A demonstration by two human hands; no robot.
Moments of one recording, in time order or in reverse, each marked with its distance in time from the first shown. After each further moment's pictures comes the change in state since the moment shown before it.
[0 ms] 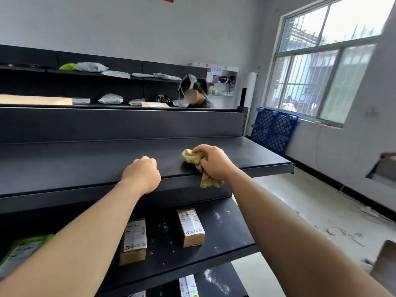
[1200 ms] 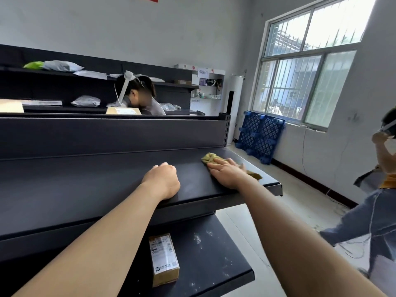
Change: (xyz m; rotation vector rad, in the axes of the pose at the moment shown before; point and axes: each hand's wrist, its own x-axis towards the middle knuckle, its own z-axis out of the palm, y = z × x) left_hand 0.090 0.135 0.040 -0.015 -0.133 0.167; right_hand 0.079 0.146 -0.073 -0.607 -0.274 0.253
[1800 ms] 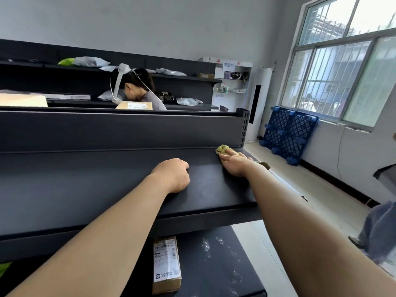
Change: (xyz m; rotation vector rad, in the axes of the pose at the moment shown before) left_hand 0.050 0.014 0.006 0.016 -0.065 -0.004; right_hand 0.094 0.026 -0.005 0.053 -0.093 -0.034
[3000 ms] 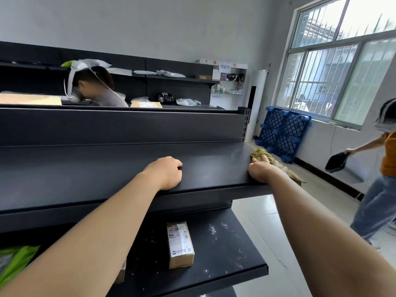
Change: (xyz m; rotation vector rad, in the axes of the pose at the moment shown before) left_hand -0.066 -0.048 -0.011 -0.057 -0.006 0.007; right_hand -0.110 0.004 0.005 0.009 0.033 0.408
